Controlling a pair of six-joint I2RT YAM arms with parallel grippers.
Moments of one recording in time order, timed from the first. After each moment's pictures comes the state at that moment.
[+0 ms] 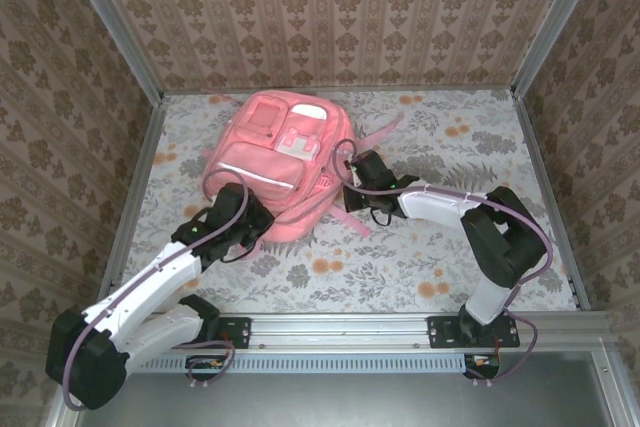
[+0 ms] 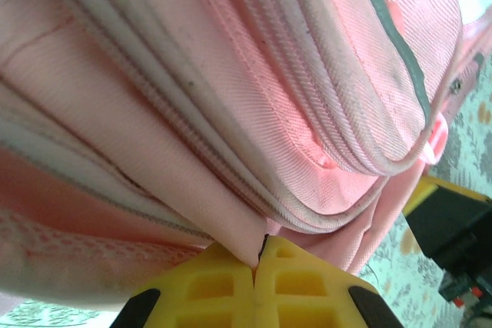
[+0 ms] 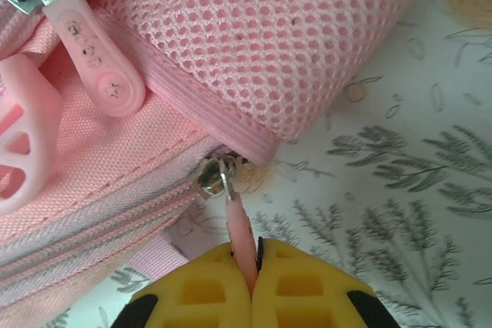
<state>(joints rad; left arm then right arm) -0.61 0.96 0.61 -0.47 0.02 -1.18 0.59 1.71 0.99 -0.16 0.01 0.35</state>
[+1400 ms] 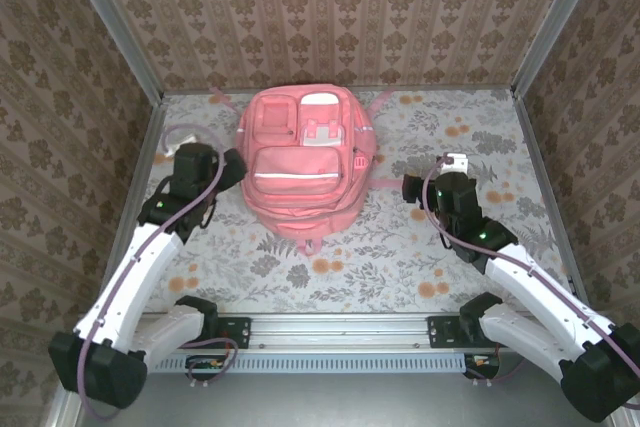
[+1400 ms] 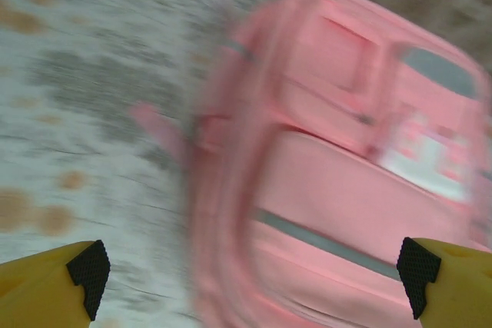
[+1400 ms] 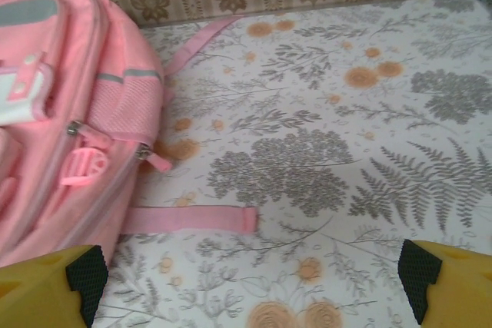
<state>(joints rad) -0.29 0.94 0.87 -0.59 -0.28 -0.60 0.43 0.87 0.58 -0.21 0.44 0.31</state>
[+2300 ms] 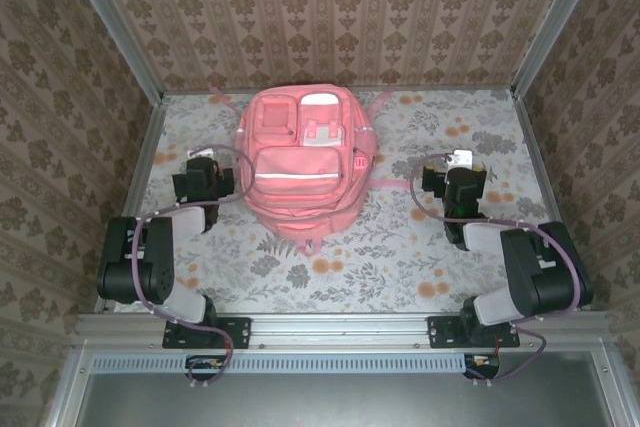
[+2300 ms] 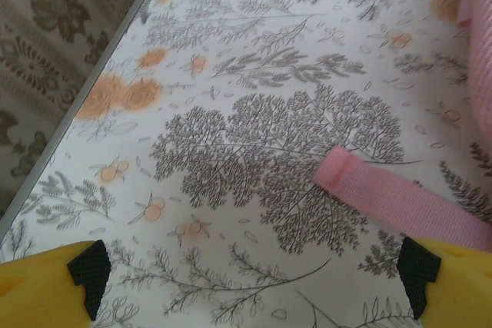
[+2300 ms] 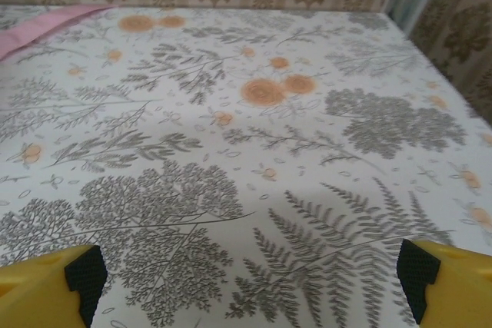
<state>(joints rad) -0.09 1.52 0.55 0.40 -0.31 0.03 0.09 1.47 0.41 0.66 0.33 0.02</state>
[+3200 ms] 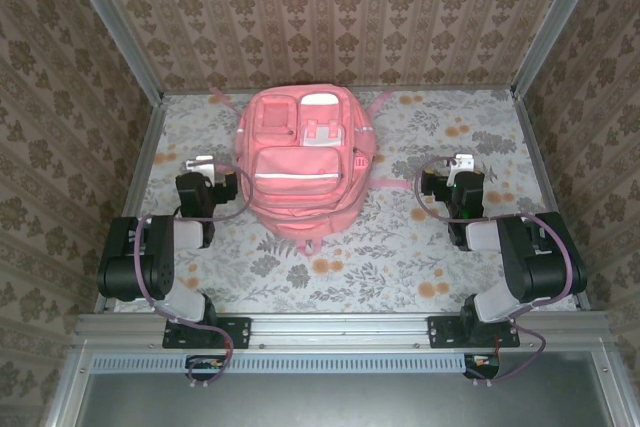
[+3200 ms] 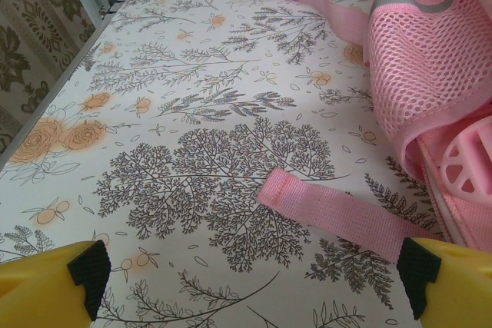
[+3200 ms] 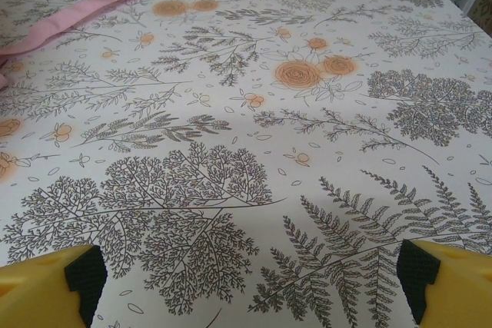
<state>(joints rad) -0.03 1.54 0.40 0.74 -0.09 0.07 0.03 1.53 0.38 0.76 0.17 0.03</state>
